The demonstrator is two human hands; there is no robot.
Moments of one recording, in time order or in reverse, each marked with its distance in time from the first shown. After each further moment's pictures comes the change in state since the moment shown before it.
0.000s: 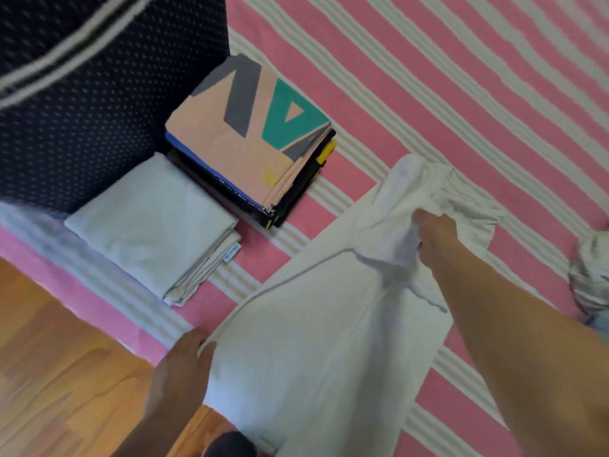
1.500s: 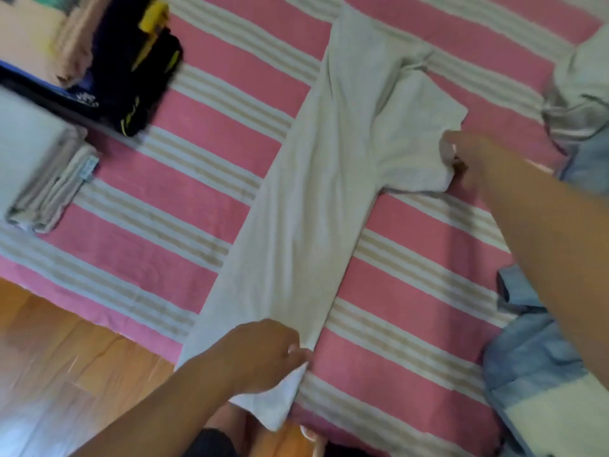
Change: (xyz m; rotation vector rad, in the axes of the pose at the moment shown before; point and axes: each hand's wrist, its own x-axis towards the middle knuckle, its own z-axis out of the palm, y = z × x) left_hand -0.140 0.166 0.189 0.646 -0.700 0.531; right_hand 0.159 0.153 -0.218 0.141 -0.191 0.092
